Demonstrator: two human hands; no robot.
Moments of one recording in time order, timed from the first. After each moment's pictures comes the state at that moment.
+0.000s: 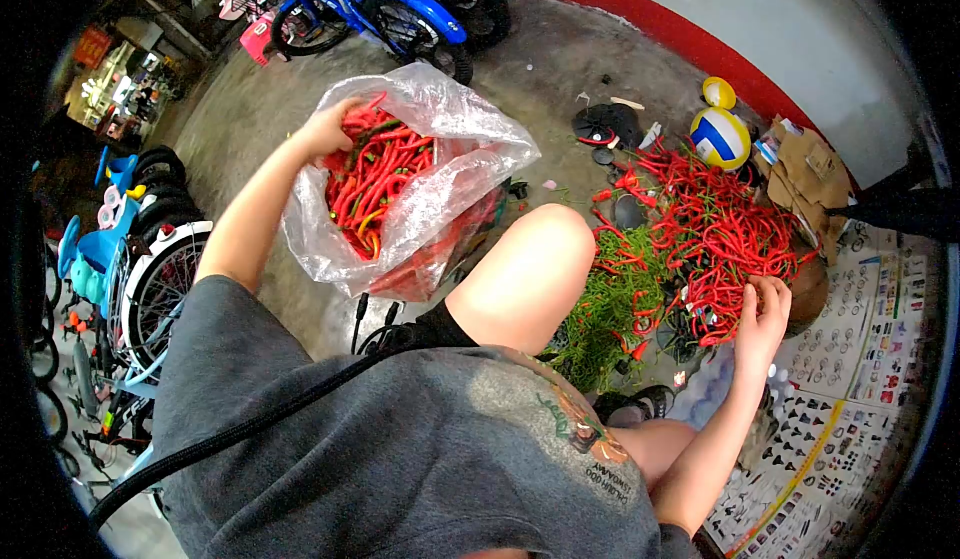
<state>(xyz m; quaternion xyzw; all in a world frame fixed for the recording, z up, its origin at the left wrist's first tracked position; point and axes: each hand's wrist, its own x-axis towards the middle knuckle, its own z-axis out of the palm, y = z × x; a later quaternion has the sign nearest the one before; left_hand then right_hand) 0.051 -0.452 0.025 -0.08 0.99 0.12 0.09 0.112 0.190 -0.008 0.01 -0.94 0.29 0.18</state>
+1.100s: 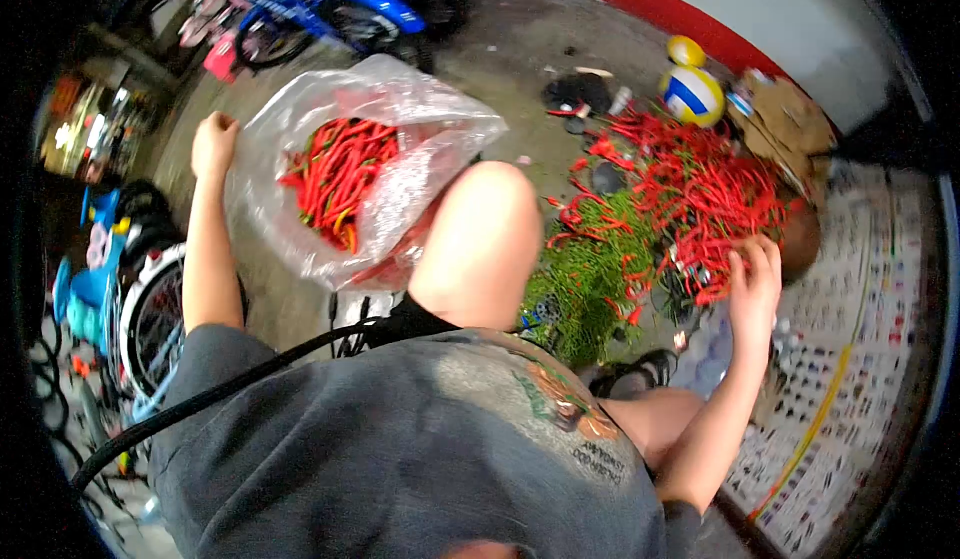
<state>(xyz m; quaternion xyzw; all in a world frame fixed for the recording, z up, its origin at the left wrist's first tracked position) 0.101 -0.506 0.088 -0.32 0.93 -0.06 -0.18 0.132 0.197 -0.004 0.04 -0.94 0.29 0.17</state>
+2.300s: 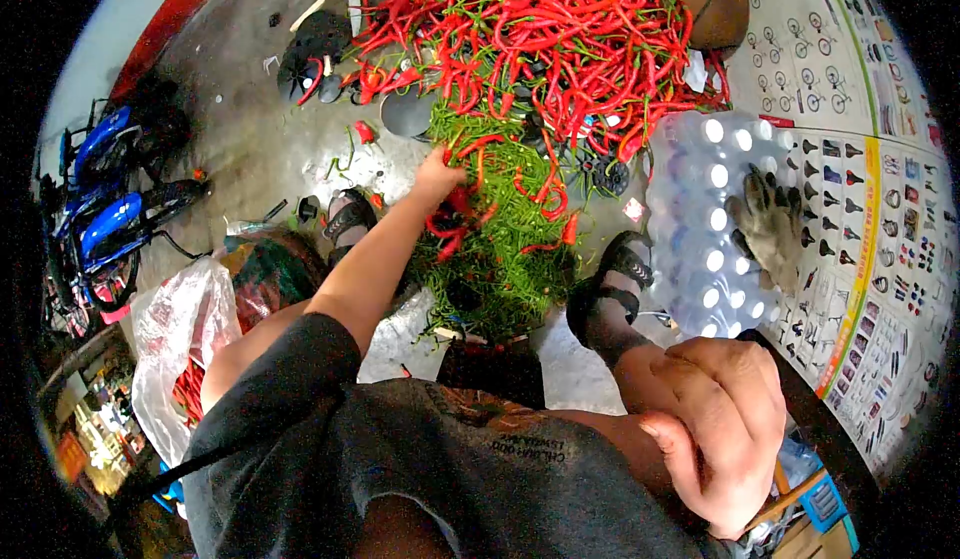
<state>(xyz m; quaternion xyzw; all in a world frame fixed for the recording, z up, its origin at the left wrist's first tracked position) -0.020 0.025 -0.346 0.05 0.91 0.18 0.37 0.182 0.230 0.042 -0.06 -0.96 0.28 -0.05</state>
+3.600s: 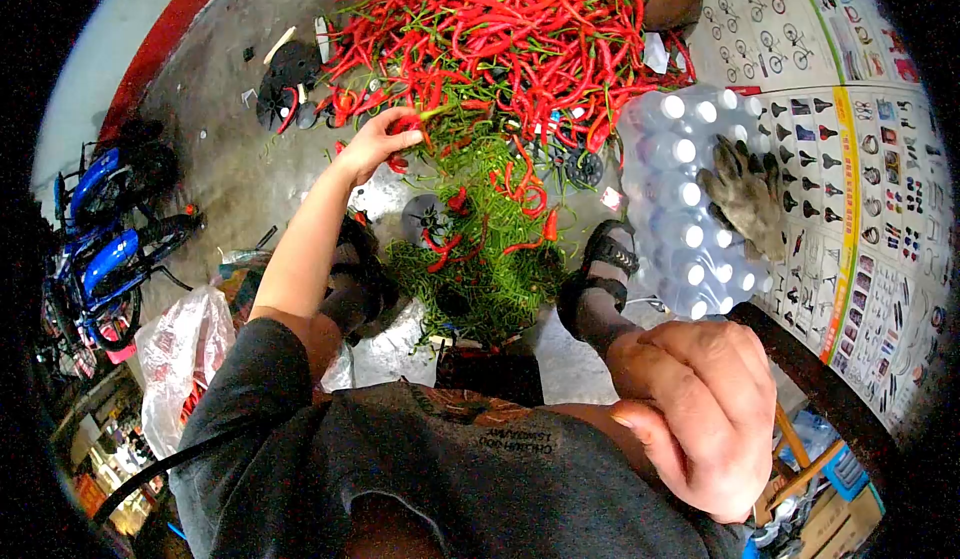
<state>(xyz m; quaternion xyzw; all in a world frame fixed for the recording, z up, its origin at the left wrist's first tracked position) -0.097 0.037 -0.264 0.10 0.70 0.50 0.51 0.192 0.236 0.048 -0.03 -0.96 0.29 -0.02</state>
